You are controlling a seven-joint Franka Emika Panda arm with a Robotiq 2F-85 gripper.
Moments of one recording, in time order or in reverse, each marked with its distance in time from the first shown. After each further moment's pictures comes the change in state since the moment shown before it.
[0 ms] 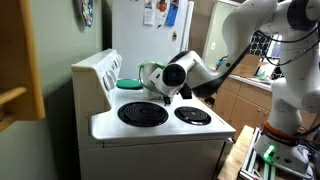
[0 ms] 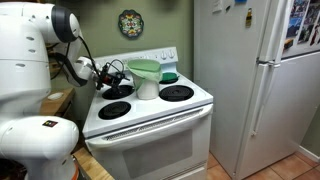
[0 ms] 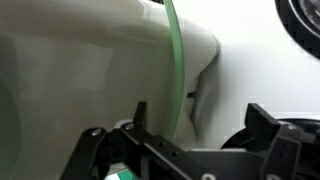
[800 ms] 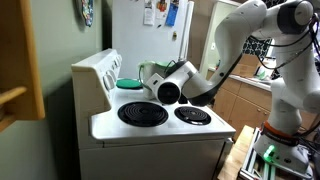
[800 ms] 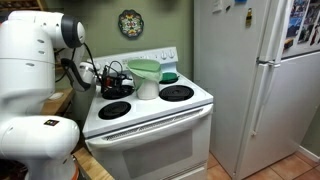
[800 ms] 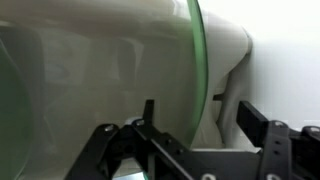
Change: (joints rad) arm 0.037 0.100 -0.017 0.046 -0.152 -0.151 0.101
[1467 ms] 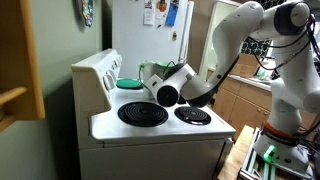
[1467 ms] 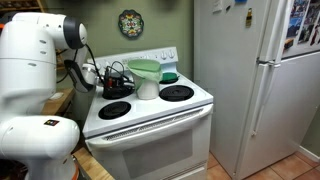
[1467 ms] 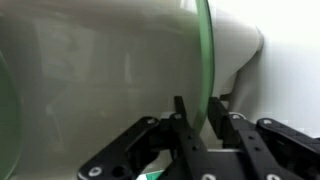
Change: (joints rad) arm 0.000 0.021 -0.016 0.005 -0.044 -0.001 0.004
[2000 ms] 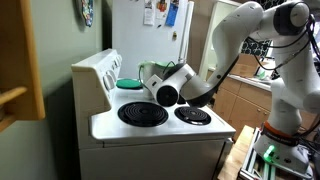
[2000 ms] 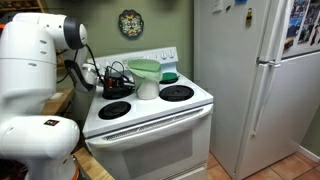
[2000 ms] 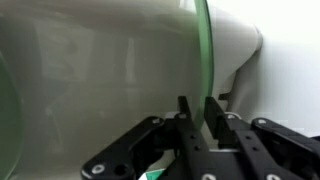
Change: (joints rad) arm 0.000 0.003 0.000 0.005 0.000 0.000 0.000
